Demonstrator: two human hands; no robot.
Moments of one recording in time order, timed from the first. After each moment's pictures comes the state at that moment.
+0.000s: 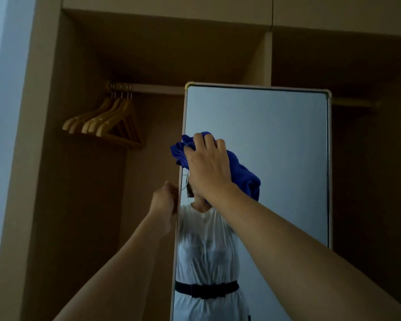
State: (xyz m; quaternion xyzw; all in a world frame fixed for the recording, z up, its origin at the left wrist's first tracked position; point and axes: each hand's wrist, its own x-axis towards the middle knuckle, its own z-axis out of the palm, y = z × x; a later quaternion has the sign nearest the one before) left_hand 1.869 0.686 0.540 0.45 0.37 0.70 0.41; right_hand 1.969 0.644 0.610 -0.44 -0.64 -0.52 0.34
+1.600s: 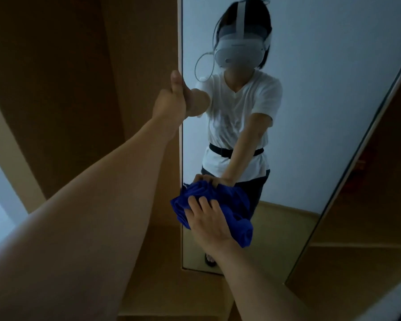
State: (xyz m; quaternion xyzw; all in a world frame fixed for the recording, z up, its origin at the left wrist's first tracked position) left_hand 1.883 0.715 0.409 0.50 0.59 0.57 0.28; right_hand 1.984 0.632 0.189 -0.48 -0.82 -0.31 0.12
